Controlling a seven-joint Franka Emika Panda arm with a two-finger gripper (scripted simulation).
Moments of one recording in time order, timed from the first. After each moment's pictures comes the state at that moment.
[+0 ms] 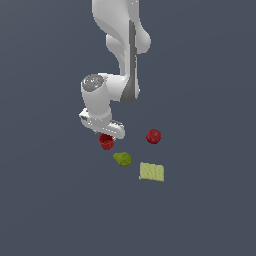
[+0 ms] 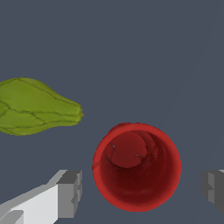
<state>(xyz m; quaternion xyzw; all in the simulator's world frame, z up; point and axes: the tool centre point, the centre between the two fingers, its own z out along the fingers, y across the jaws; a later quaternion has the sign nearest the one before) -0.058 -0.109 0.097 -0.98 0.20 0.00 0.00</state>
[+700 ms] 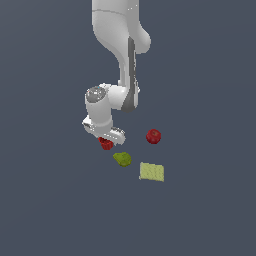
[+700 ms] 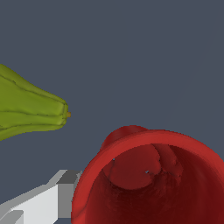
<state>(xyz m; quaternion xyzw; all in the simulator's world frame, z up) -0.060 -0.109 0.051 -0.98 0.20 0.00 0.00</state>
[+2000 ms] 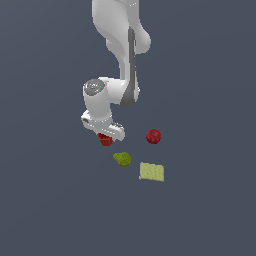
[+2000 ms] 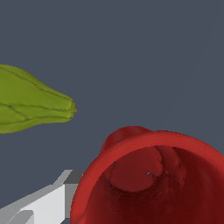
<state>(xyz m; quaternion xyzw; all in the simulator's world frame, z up) -0.065 -0.110 0.077 -0.98 0.20 0.00 0.00</state>
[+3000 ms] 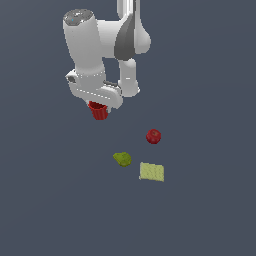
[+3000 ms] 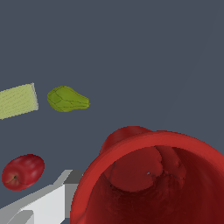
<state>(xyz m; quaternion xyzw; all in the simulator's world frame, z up) -0.090 -0.117 0.247 -0.98 0.20 0.00 0.00</state>
